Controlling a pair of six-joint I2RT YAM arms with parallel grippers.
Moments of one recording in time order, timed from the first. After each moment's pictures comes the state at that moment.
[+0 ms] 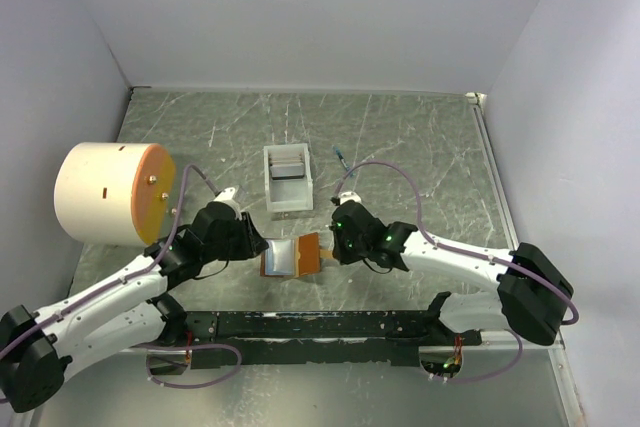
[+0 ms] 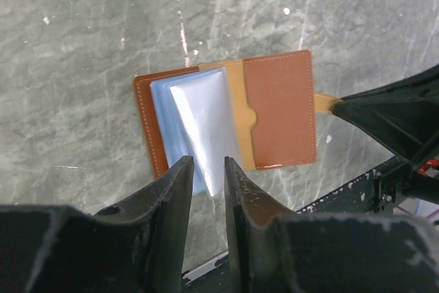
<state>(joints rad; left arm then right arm) -0.75 0.85 0.46 -0.28 -0.01 -0.77 0.92 1.26 0.65 -0.32 0.11 0.53</state>
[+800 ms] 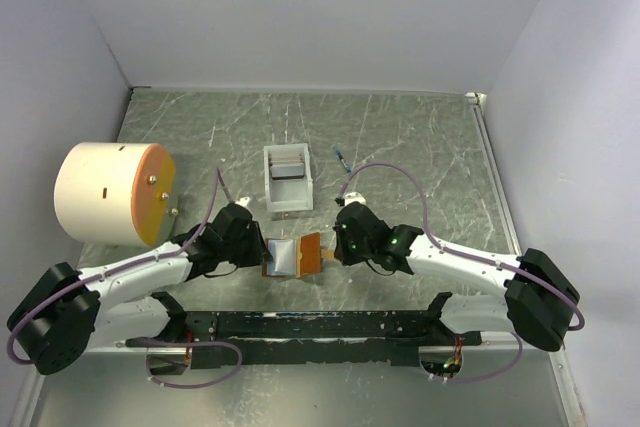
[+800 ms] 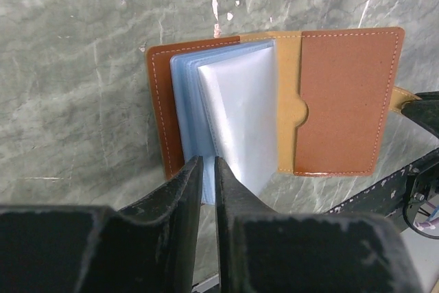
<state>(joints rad) -0.75 1.10 0.42 -0.15 0.05 -0.81 0.92 1.21 0.61 -0.31 0.11 0.55</state>
